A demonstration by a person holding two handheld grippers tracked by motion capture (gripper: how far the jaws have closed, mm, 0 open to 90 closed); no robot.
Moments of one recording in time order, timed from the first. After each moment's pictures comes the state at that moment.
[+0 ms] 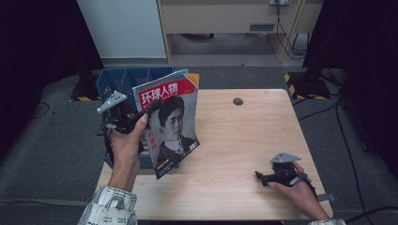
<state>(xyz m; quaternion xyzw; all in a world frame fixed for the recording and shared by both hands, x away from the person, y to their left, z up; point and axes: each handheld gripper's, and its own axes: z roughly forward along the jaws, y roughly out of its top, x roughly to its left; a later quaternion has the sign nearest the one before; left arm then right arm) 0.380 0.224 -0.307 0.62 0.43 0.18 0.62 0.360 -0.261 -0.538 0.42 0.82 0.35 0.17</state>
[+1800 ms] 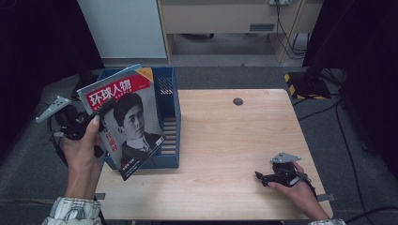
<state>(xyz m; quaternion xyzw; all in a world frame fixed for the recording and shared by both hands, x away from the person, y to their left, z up) 0.347 0.323 -0.289 0.57 0.48 0.24 0.62 0.360 -0.261 -0.538 0.42 0.82 0.35 0.17</state>
